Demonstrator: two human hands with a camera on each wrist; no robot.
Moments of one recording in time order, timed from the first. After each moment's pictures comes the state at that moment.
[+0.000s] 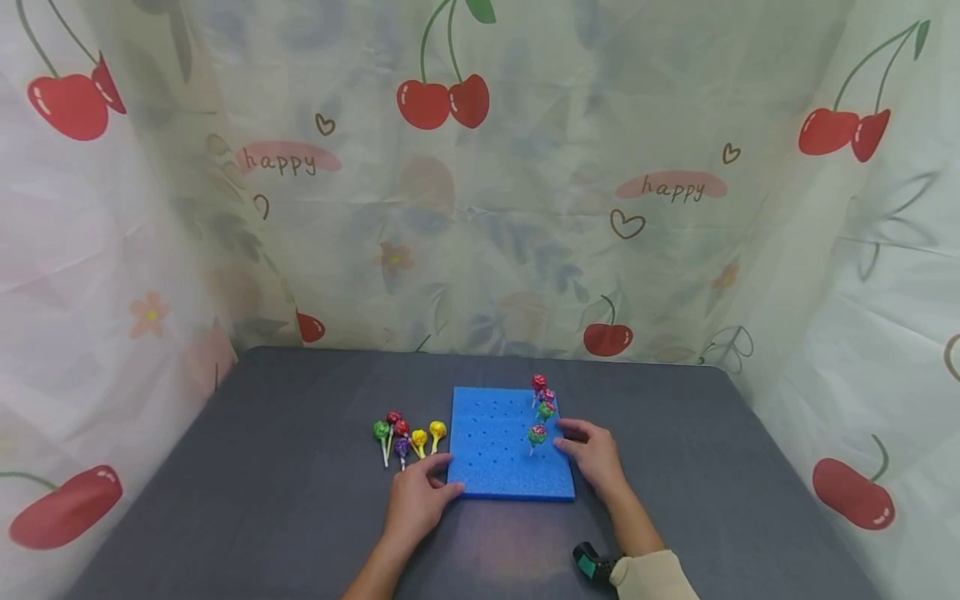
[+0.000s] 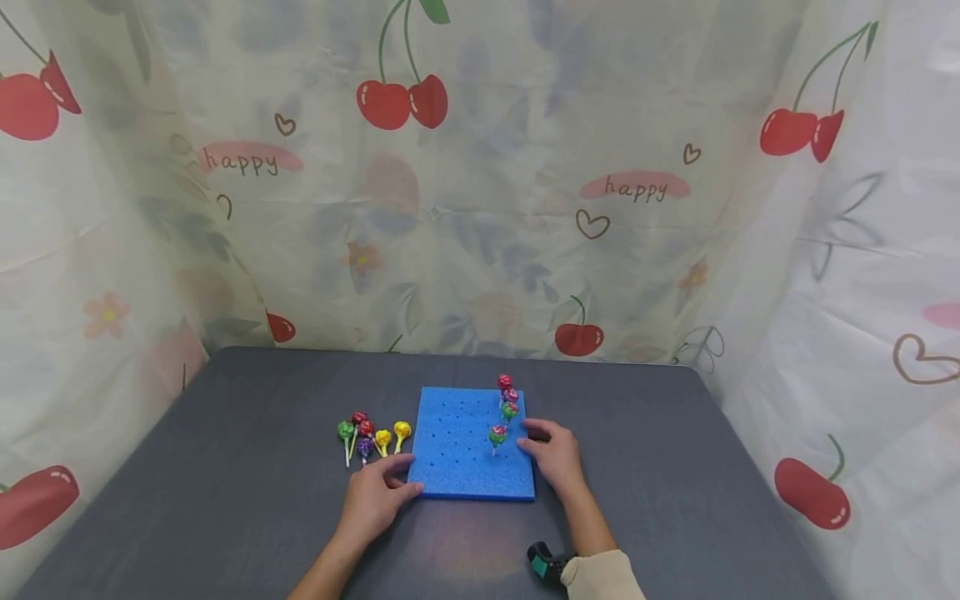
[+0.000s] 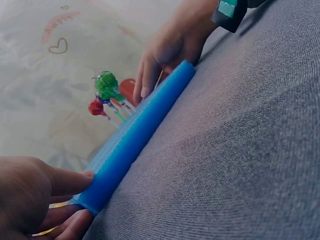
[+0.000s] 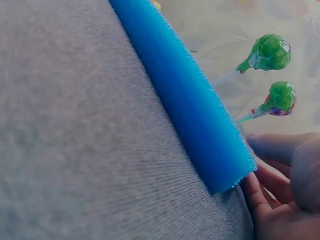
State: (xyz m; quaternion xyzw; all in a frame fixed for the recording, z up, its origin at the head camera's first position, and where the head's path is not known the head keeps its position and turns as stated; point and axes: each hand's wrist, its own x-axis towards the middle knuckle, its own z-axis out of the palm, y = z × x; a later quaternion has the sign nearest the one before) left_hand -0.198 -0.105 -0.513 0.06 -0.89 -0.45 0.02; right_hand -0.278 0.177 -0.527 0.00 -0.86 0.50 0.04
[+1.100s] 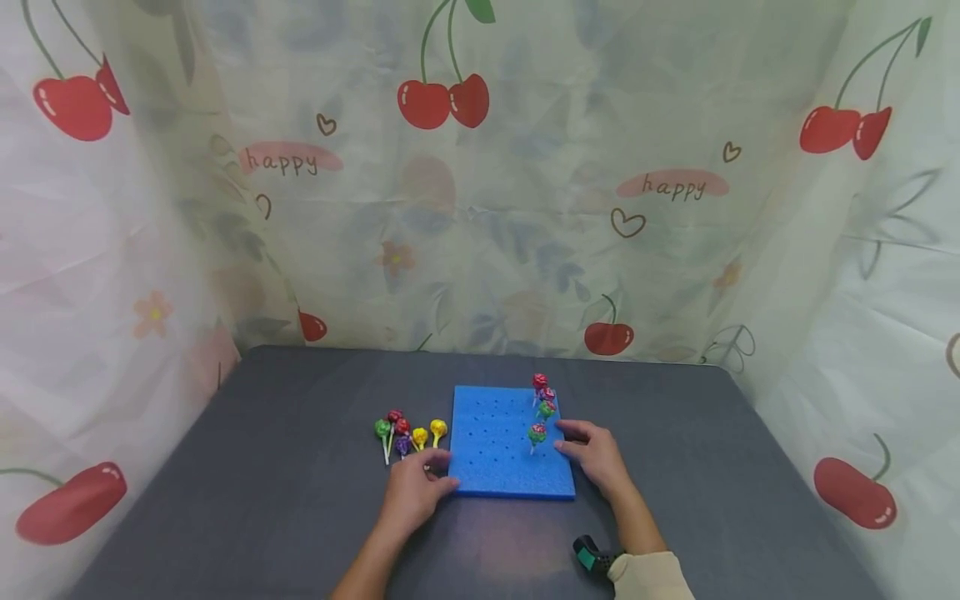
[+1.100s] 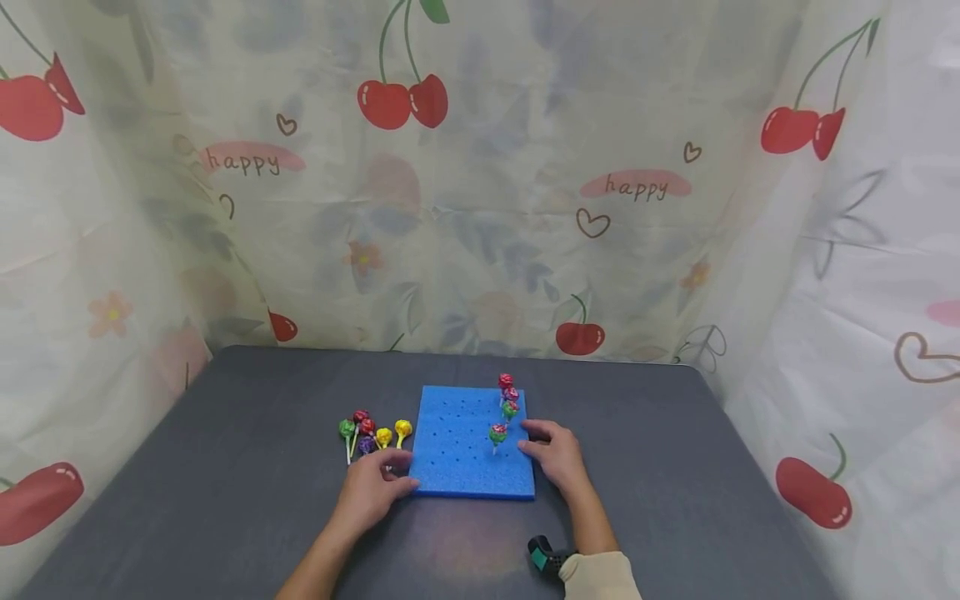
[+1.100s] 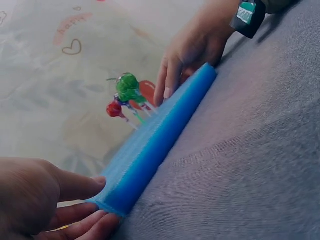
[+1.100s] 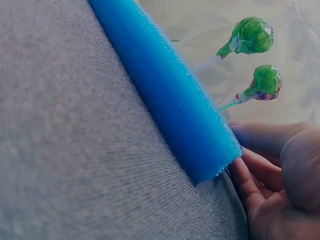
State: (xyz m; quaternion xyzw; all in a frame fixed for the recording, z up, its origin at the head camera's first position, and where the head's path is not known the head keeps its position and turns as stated) left_hand -0.203 -0.117 -0.506 0.01 -0.88 -0.47 0.01; right_hand -0.276 0.182 -0.525 0.02 -0.87 0.49 0.01
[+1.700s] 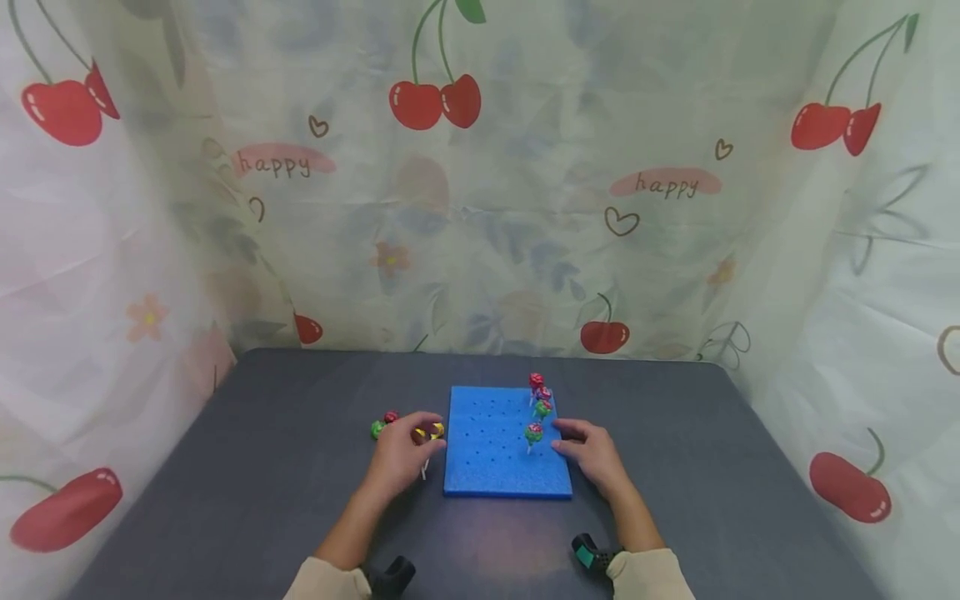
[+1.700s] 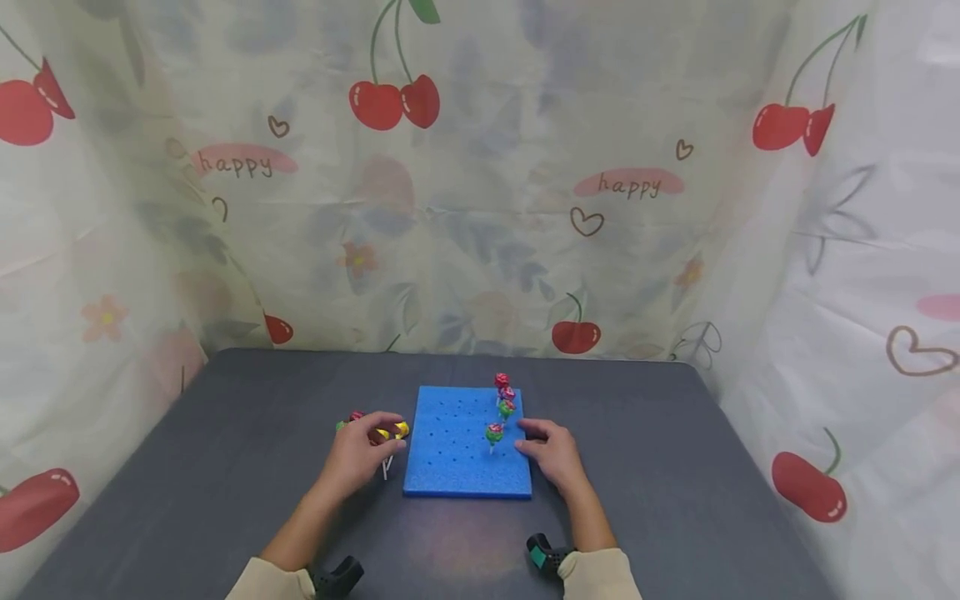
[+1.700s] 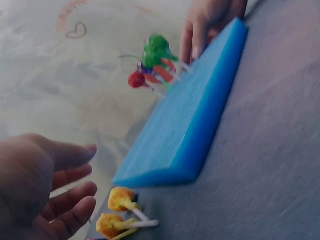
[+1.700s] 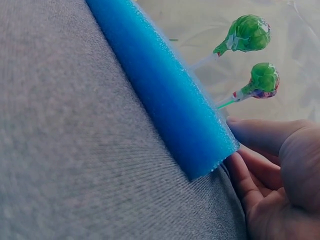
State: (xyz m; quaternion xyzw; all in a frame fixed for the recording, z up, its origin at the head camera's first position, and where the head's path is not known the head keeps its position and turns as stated) left_hand -0.233 -0.137 -0.487 -0.08 -0.88 -0.45 0.11; right_hand -0.276 0.185 -0.525 0.02 -0.86 0.50 0.00
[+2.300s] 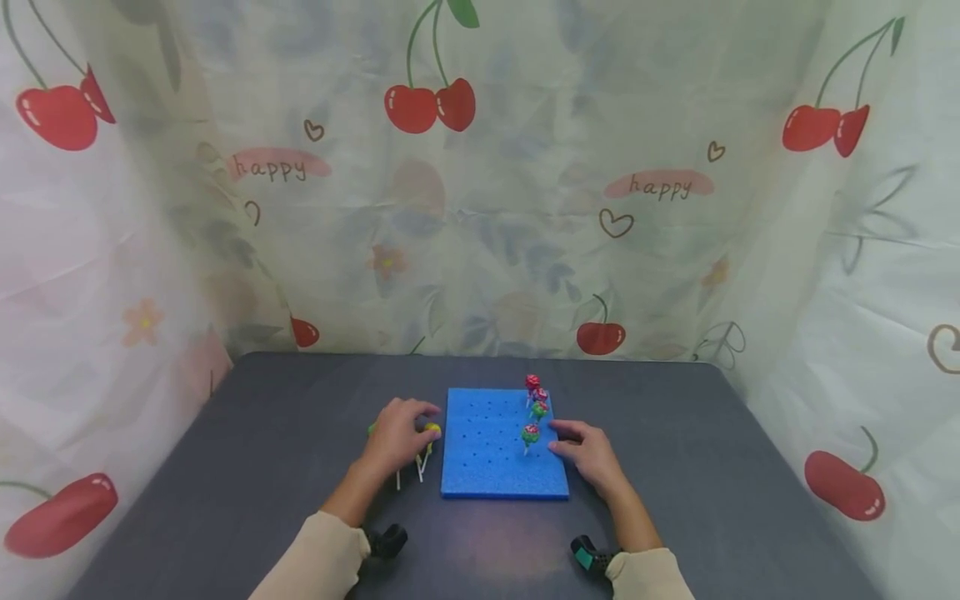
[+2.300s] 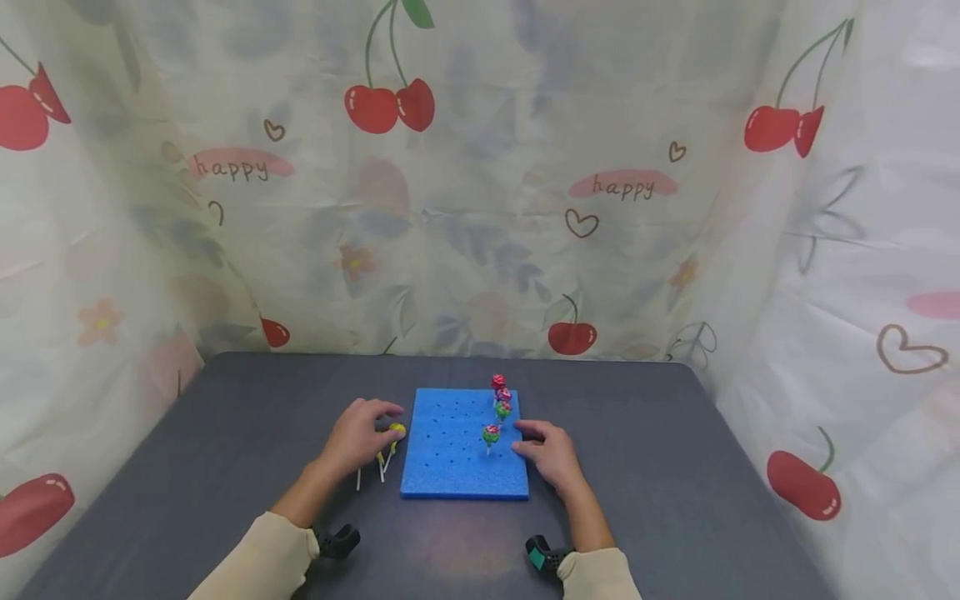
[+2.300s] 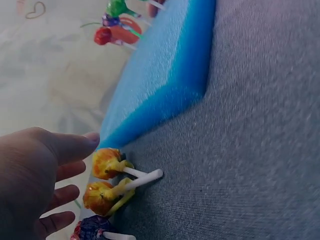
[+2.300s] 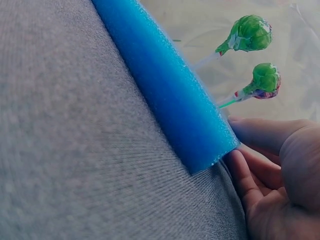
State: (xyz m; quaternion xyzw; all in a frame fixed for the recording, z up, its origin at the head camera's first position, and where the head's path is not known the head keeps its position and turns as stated) left_hand -0.275 -0.147 -0.492 -0.11 -0.95 -0.26 0.10; right_hand -0.278 0.187 -0.528 0.02 -0.86 0.51 0.00
